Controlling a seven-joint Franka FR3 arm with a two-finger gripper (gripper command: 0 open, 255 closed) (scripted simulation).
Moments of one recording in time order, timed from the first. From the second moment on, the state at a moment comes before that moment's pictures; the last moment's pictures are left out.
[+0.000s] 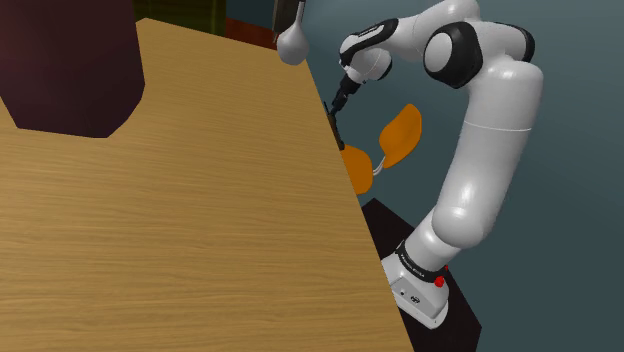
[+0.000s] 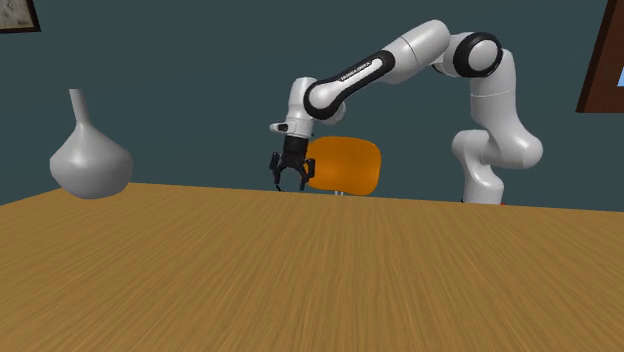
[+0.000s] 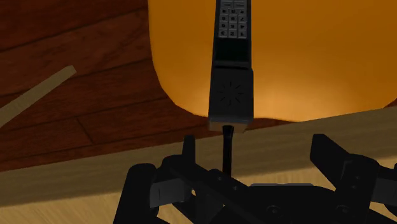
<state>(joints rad) -0.02 0.36 -0.52 -1.84 0.50 2.27 -1.44</state>
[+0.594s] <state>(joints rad) -0.07 0.47 -0.47 -1.78 0.59 2.31 -1.54</state>
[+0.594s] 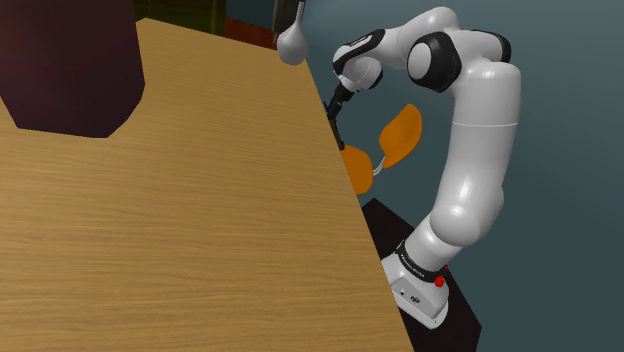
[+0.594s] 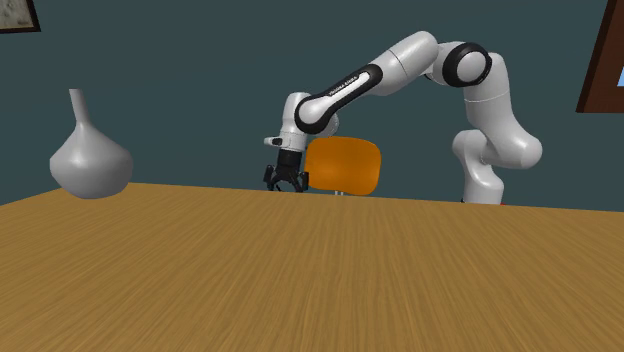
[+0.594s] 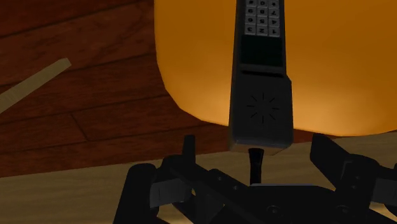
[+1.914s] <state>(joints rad) -0.05 0.43 -0.49 -1.76 0.54 2.25 -1.50</state>
